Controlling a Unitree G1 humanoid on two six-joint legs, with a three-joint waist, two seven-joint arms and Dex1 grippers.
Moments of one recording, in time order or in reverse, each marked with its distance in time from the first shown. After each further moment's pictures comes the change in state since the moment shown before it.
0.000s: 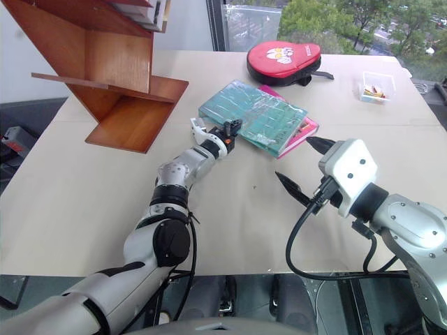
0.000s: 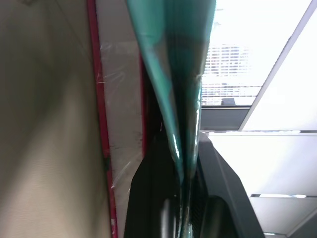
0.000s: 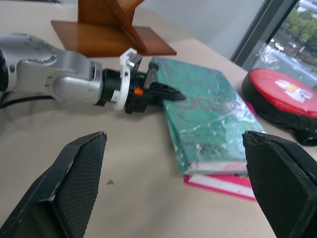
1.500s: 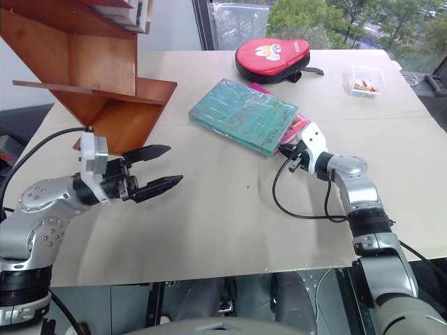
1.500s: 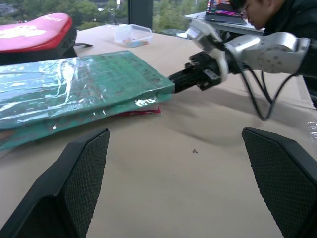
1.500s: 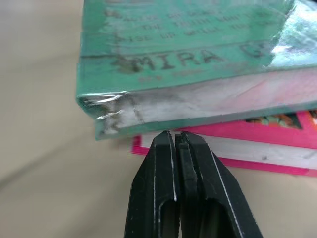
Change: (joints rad) left arm 0.797 0.778 -0.337 -1.088 0.271 -0.257 -0.846; right arm -0.498 0.280 0.299 1.321 -0.436 -0.622 0.361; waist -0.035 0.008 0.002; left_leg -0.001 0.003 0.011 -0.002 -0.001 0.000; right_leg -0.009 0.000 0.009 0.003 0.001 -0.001
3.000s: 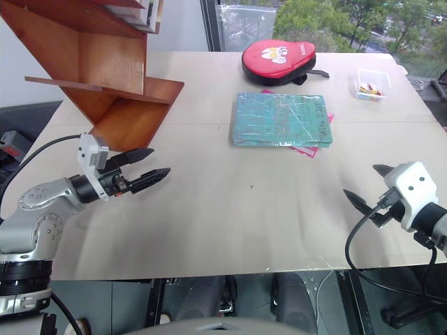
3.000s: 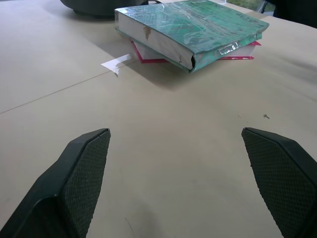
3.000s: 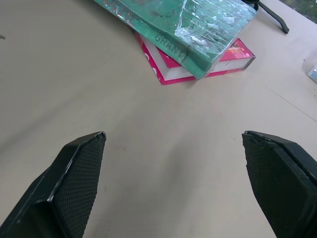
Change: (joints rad) left arm -0.037 0.013 0.005 0.220 0.102 -0.011 0.054; right arm 0.811 -0.358 -0.531 -0.855 0.231 0.271 -0.067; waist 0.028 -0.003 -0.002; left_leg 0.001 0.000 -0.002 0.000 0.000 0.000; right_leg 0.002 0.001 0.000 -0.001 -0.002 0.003
